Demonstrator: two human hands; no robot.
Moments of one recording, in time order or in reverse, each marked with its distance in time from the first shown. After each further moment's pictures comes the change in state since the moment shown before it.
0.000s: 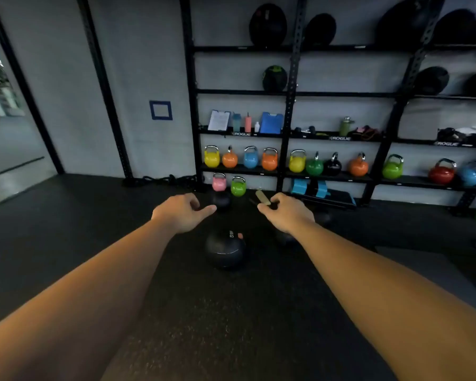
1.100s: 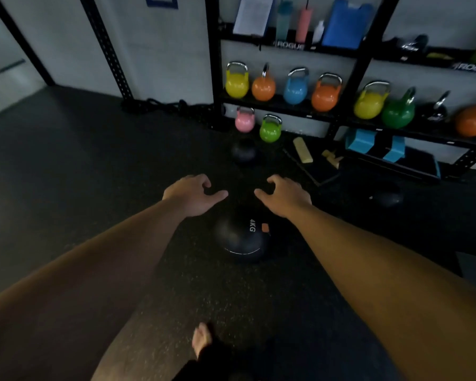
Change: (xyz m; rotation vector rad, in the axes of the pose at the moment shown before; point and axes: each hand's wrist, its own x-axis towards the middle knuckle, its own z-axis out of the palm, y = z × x) left_hand 0.628 -0.110 0.181 0.024 -0.267 -0.198; right_hand 0.627 0.007 0.290 -0.089 -0.382 0.003
